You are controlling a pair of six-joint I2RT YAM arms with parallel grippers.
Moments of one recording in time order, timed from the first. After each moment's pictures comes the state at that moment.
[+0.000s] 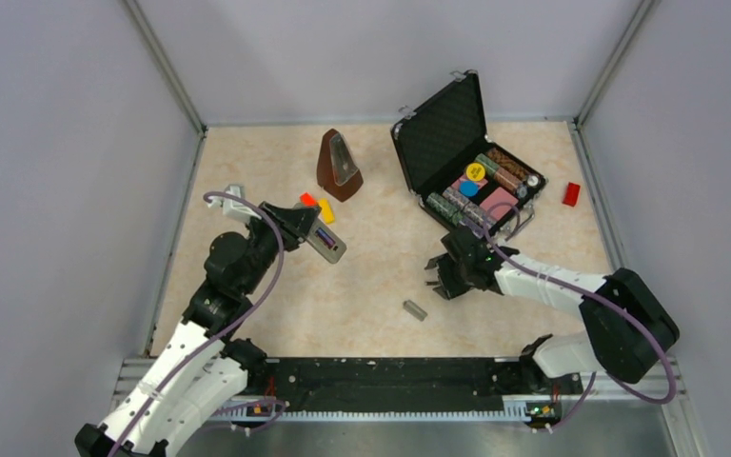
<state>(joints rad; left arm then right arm) -0.47 0.62 0.60 0.03 -0.05 -0.91 0.66 1.36 0.62 -0.37 0.10 1.81</state>
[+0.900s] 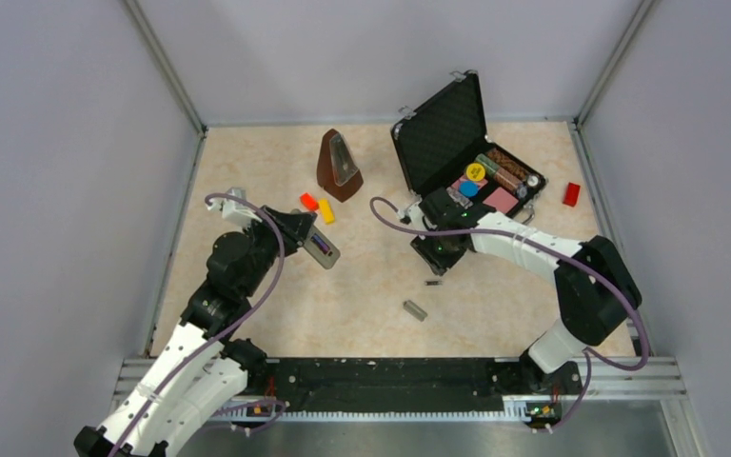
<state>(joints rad) -0.47 0.61 0.61 -0.08 -0.10 -0.87 0.66 1.57 1.05 -0.66 0.00 -0.11</state>
